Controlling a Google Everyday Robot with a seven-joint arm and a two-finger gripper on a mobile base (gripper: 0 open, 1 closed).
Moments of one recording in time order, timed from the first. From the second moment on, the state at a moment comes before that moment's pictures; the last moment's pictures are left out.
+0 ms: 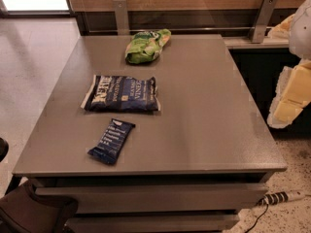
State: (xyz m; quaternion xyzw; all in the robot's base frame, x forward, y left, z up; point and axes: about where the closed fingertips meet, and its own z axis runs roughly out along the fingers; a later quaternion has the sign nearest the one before) arm 0.438 -0.214 0.987 -0.60 0.78 -0.05 0.18
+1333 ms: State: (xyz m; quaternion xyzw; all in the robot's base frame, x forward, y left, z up) arm 0.542 -0.182 0.991 -0.49 0.83 -0.06 0.28
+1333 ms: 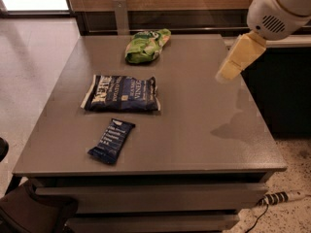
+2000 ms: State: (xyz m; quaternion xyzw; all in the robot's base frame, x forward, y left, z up) arm 0.643 -0.120 1.027 -0.42 0.80 -0.05 0.42
